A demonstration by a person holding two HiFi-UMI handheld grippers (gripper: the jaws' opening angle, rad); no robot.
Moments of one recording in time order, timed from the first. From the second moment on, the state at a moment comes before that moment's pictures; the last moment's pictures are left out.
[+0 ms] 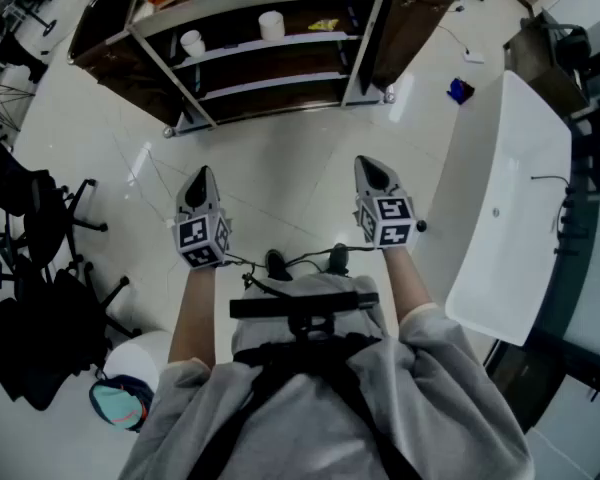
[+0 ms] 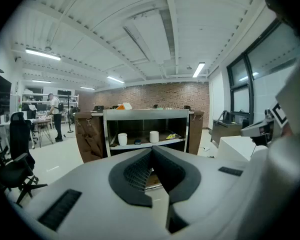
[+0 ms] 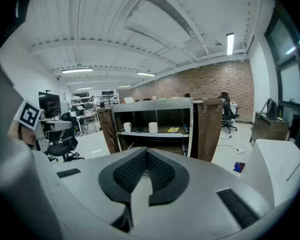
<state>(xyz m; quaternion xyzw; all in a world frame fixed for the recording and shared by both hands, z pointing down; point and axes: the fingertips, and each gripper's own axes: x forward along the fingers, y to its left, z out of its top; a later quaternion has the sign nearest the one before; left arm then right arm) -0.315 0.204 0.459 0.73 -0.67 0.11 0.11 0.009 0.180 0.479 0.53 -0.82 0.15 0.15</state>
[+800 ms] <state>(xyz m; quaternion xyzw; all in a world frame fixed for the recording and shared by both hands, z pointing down) -0.311 0.148 0.462 0.80 -0.58 0.12 0.09 -0.041 0.138 0.487 0.56 -0.81 0.14 0.14</state>
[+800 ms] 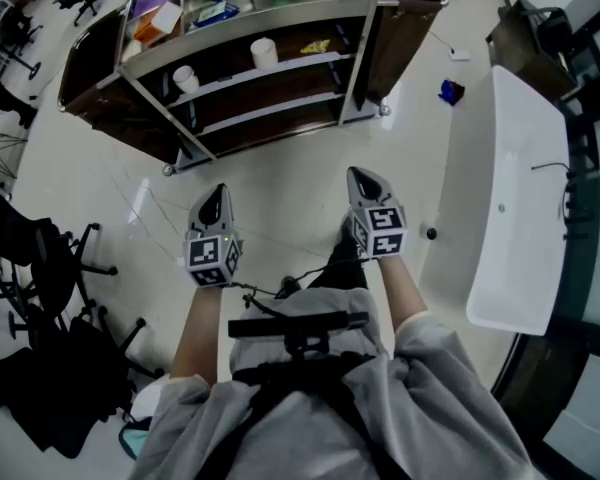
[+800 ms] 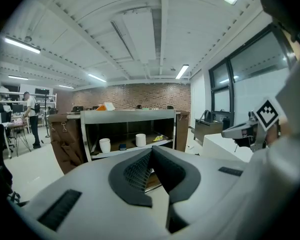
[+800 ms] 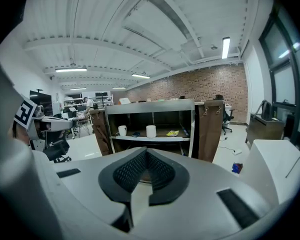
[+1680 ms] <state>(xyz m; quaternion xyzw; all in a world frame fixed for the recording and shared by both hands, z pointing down) -0.141 -0.044 0.465 0.79 -0.59 0.15 0.10 0.076 -0.082 0.493 0.47 -0.86 0.15 0.16</state>
